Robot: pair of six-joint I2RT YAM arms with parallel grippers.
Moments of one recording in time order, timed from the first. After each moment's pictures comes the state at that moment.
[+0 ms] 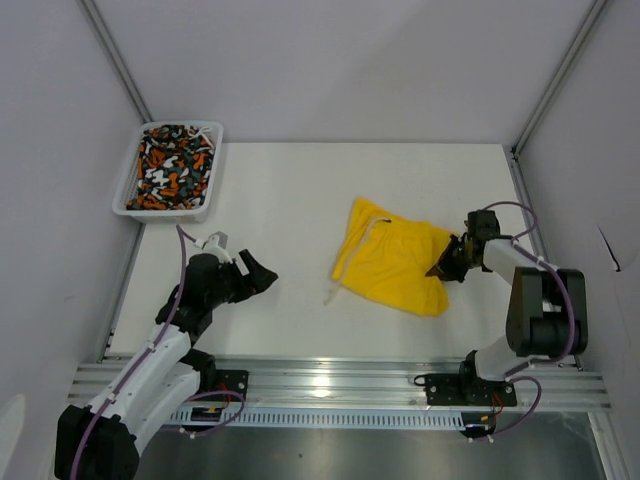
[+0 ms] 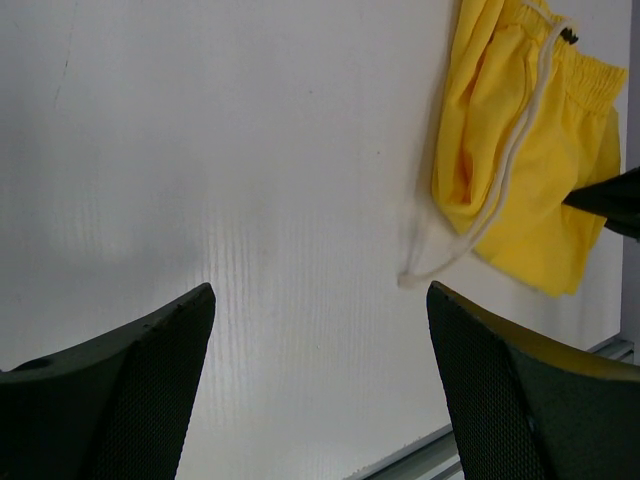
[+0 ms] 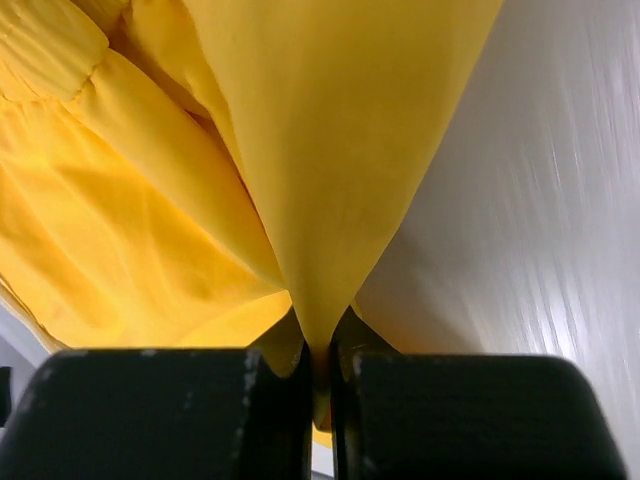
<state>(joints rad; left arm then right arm) -0.27 0.73 0.34 -0.19 0.21 -0.69 -0.03 1.47 0.75 -0.45 -0.34 0.54</state>
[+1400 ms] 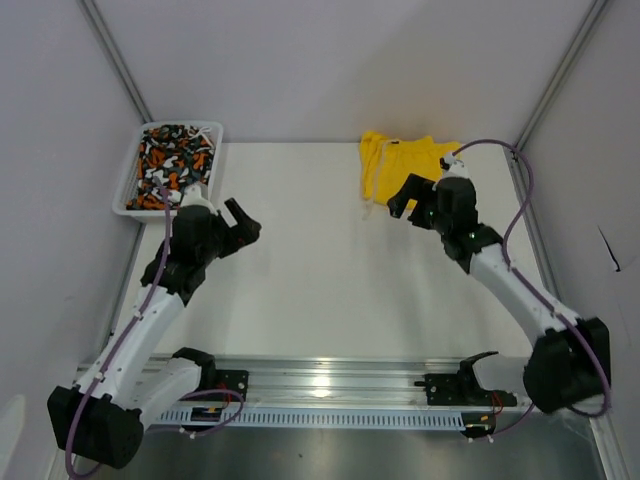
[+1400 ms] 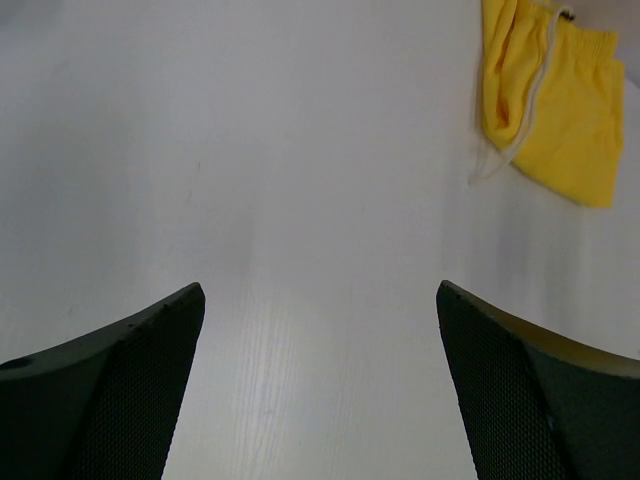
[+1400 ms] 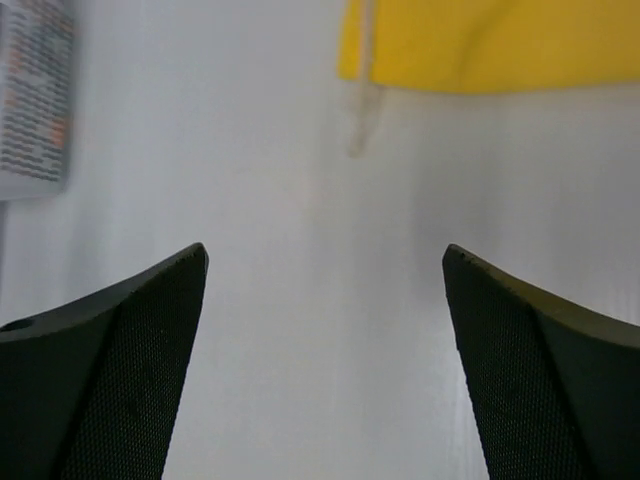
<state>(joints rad) -0.26 0.90 0.76 -0.39 -0.06 -0.63 0.28 1.33 1.01 -0.19 0.01 0.54</state>
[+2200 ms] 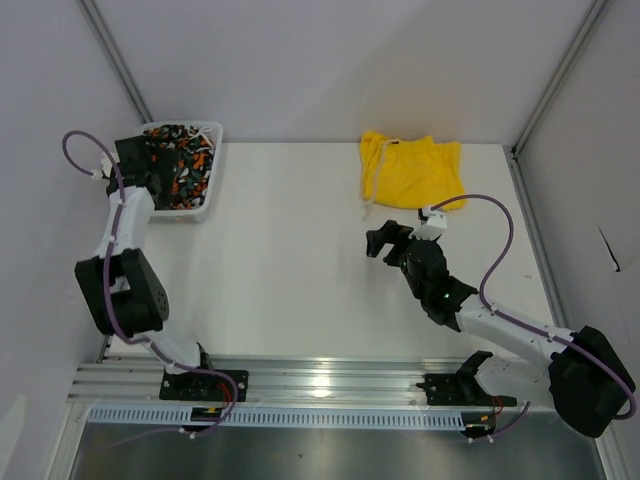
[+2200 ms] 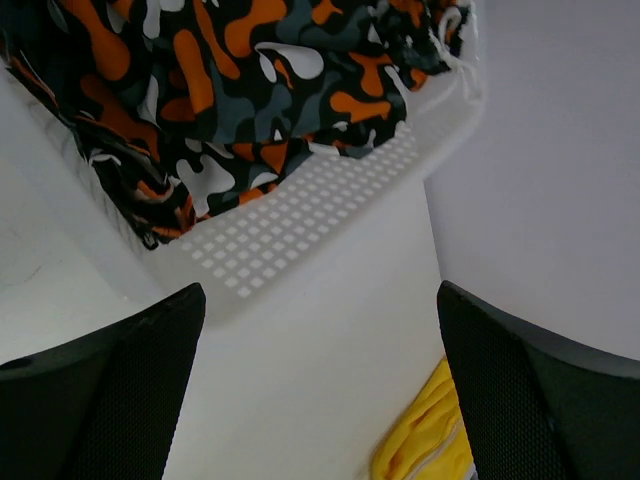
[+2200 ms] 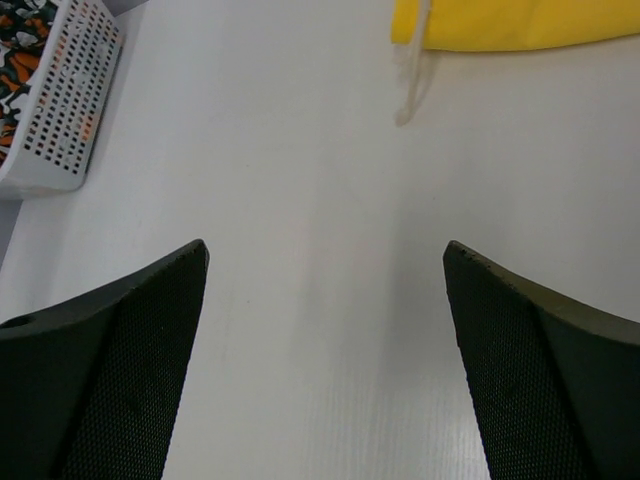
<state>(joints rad) 0.25 1.57 1.33 -0.41 -0.07 -1.07 0.71 1.11 0.54 0.34 0.44 0.61</state>
